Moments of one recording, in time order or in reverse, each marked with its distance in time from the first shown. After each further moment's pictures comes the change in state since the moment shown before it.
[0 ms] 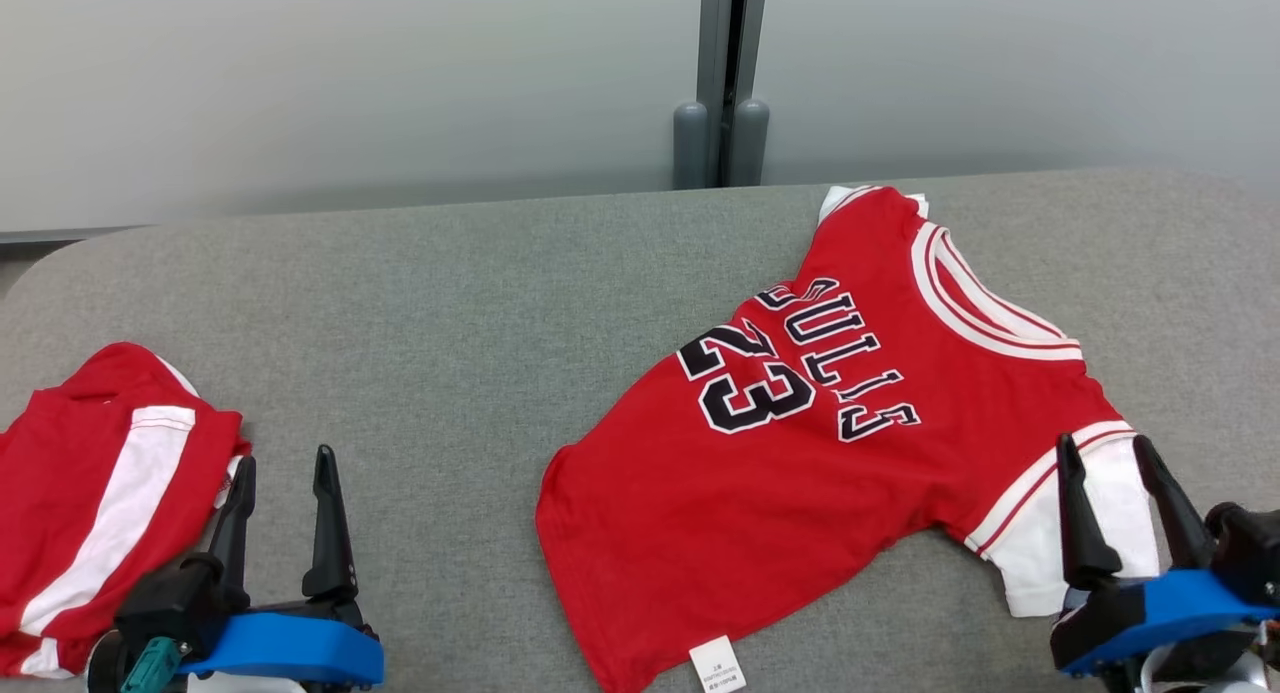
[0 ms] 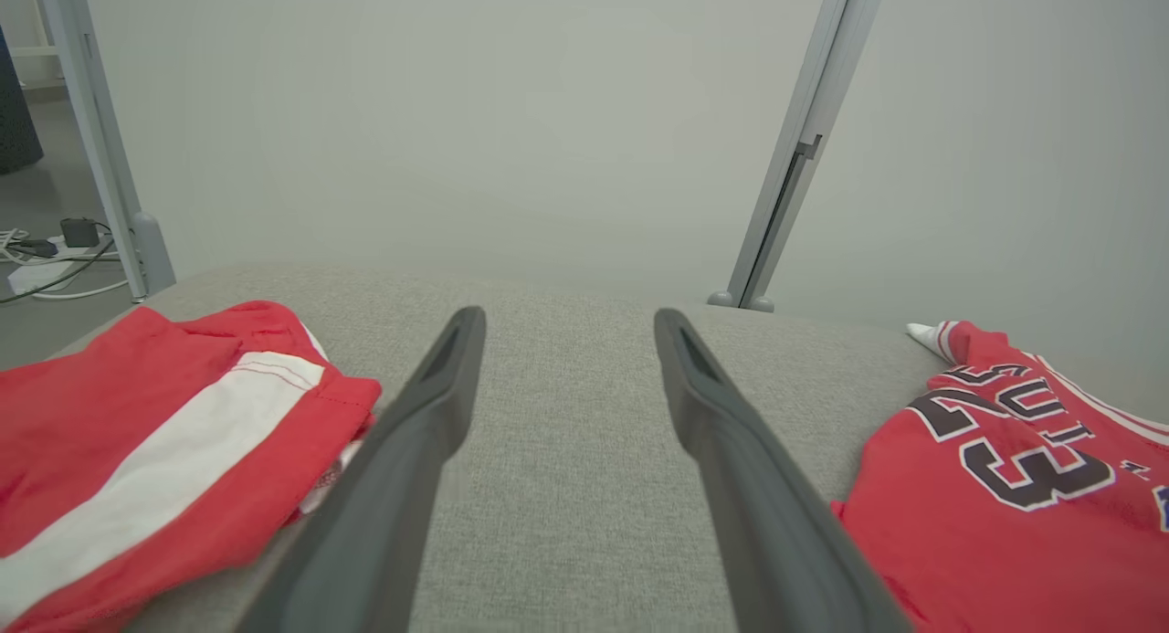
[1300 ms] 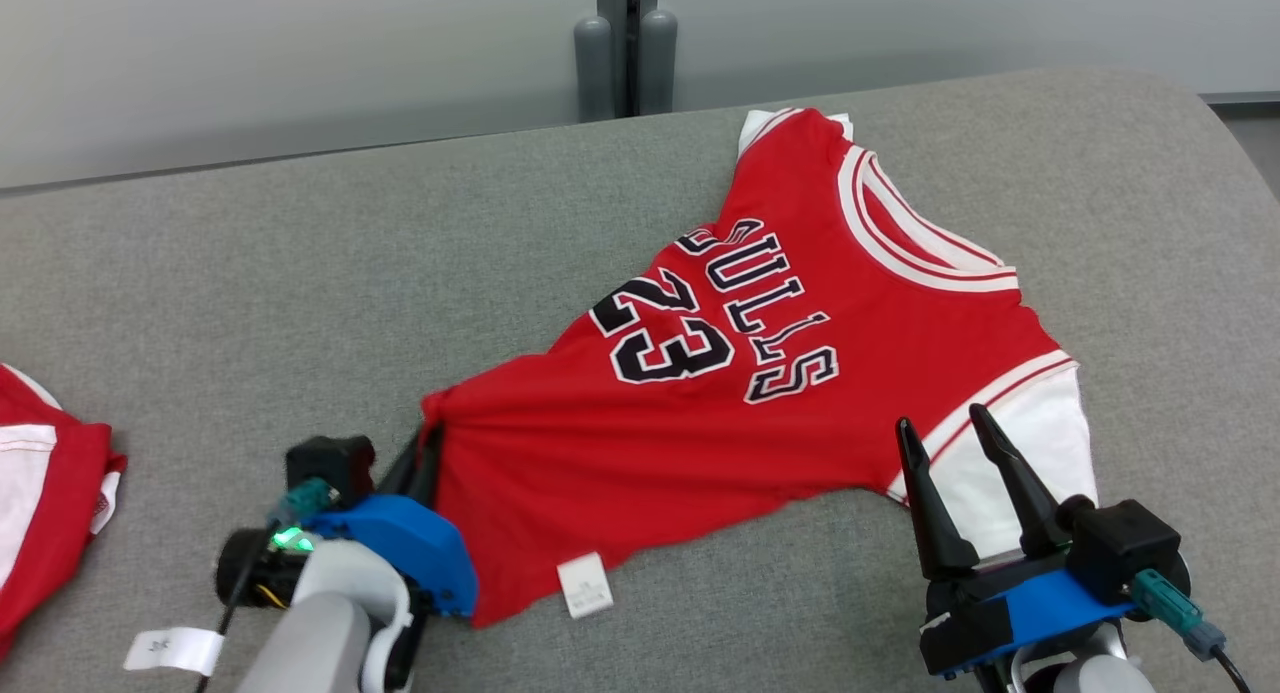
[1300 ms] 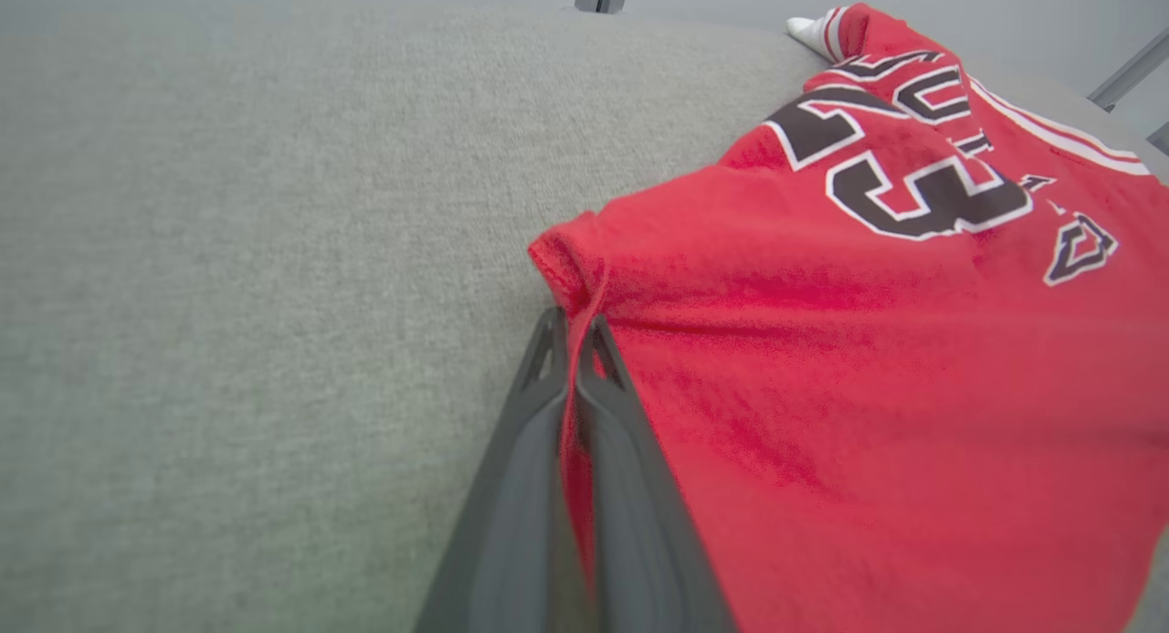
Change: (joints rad) left arm -0.244 -0.049 -0.215 0.310 -0.039 -0.010 0.273; right arm -0.042 0.001 0.287 0.030 0.011 0.000 -0.184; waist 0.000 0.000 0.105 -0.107
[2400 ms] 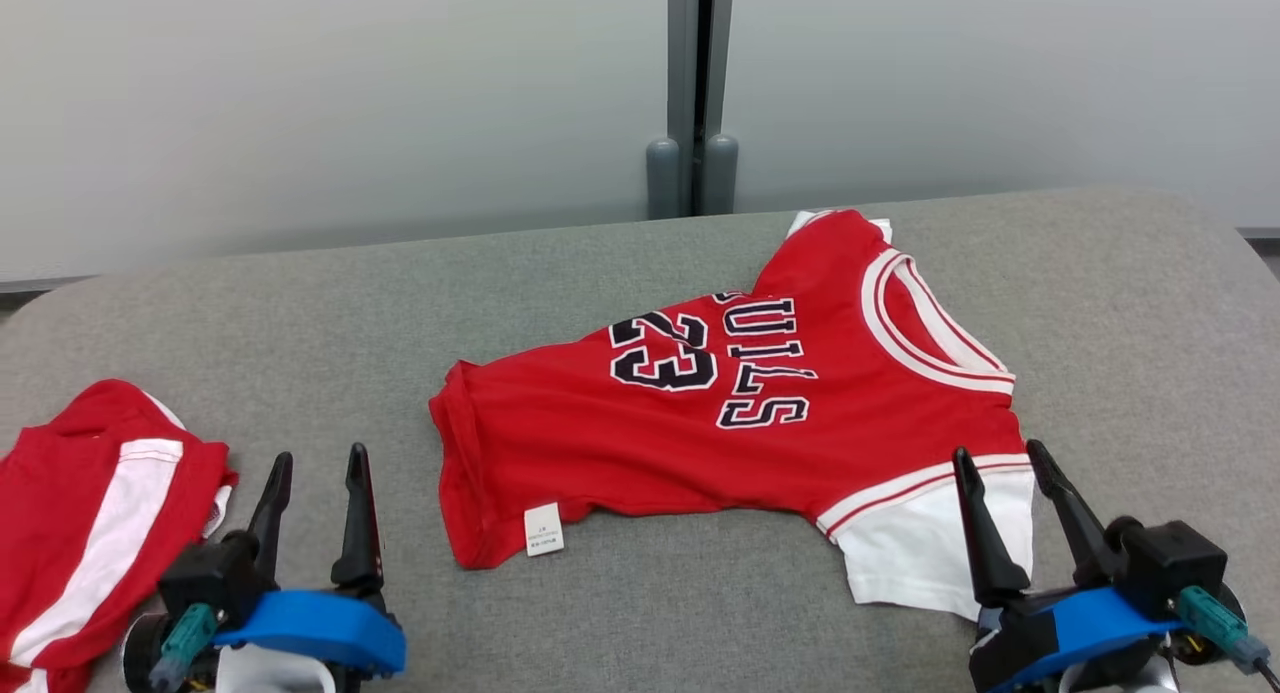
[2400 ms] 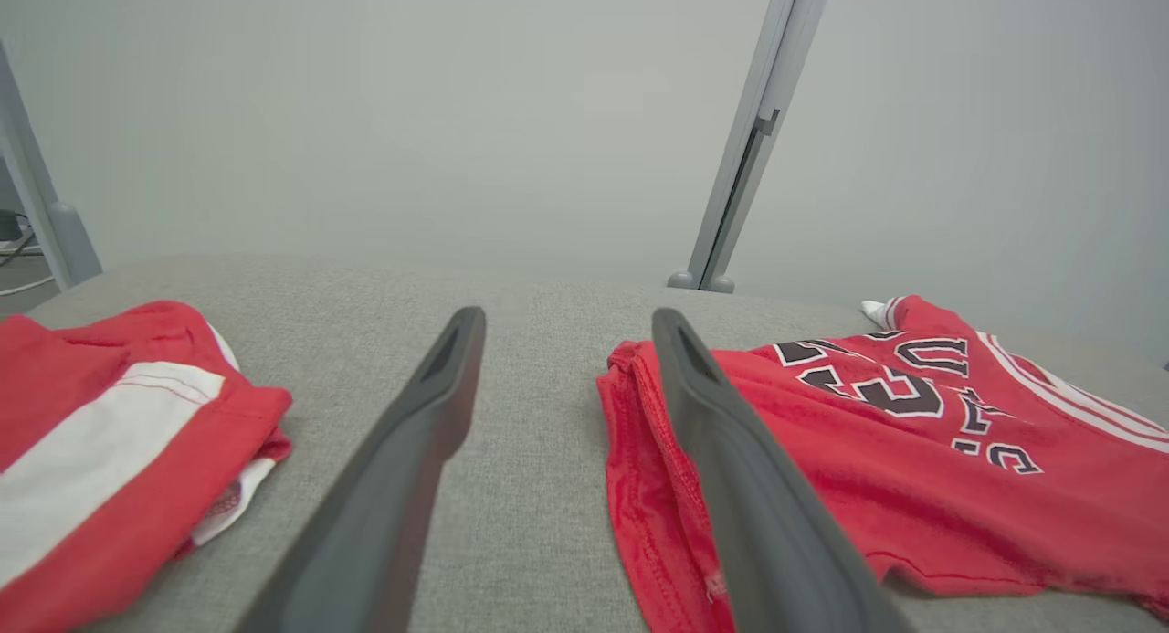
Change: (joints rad) left arm 0.139 0.050 0.151 -0.123 0.004 -0.001 -0.273; right arm 0.038 0.000 -0.085 0.005 -0.004 0.000 0.051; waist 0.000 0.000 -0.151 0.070
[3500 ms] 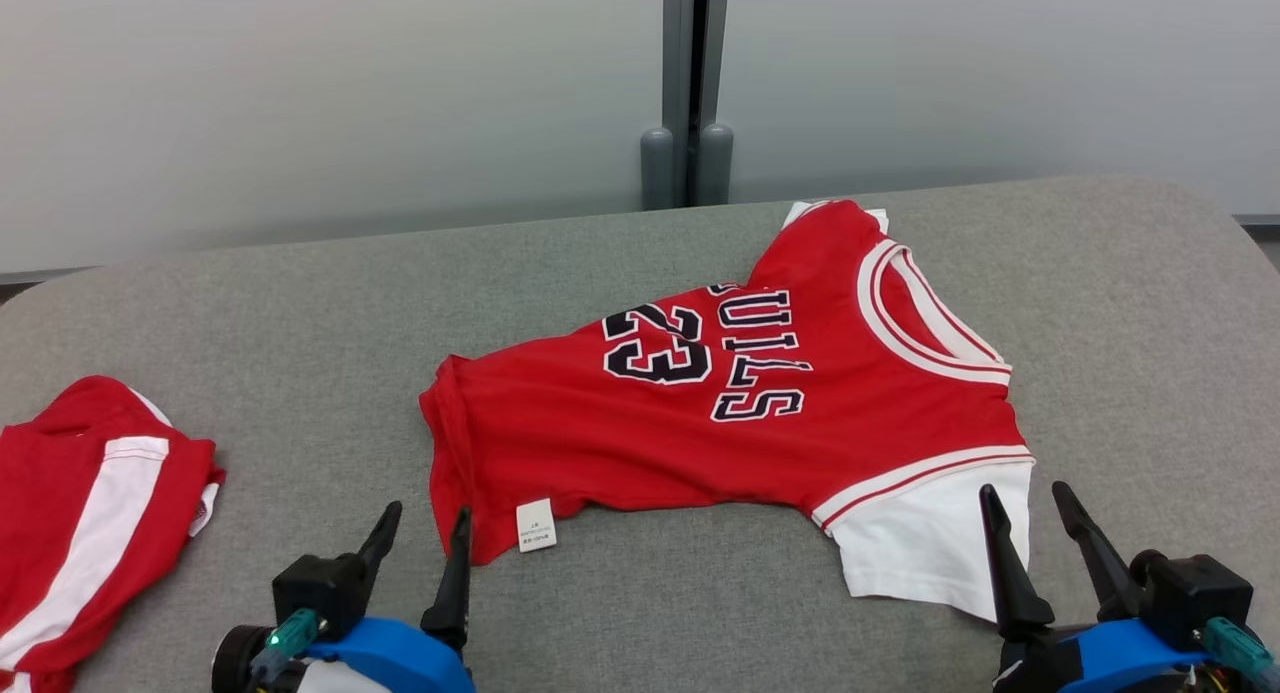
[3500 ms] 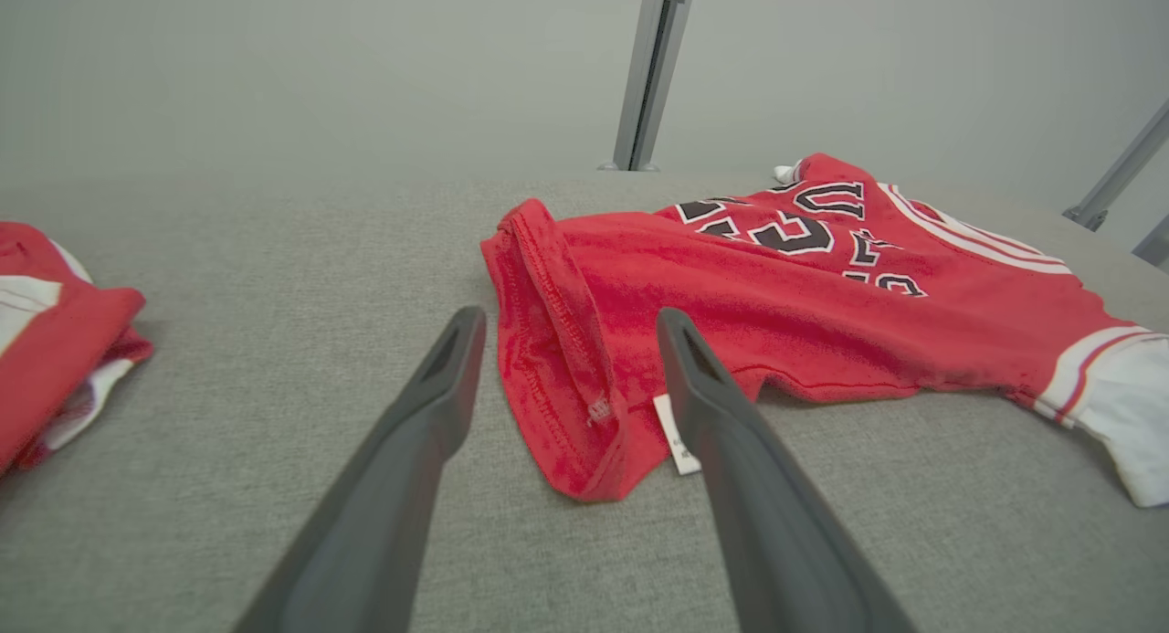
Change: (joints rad) left arm 0.102 -0.036 -0.048 -0.078 0.096 -0.060 0.118; right arm 0.084 0.000 -0.056 -0.035 0.013 0.000 0.043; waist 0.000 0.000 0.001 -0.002
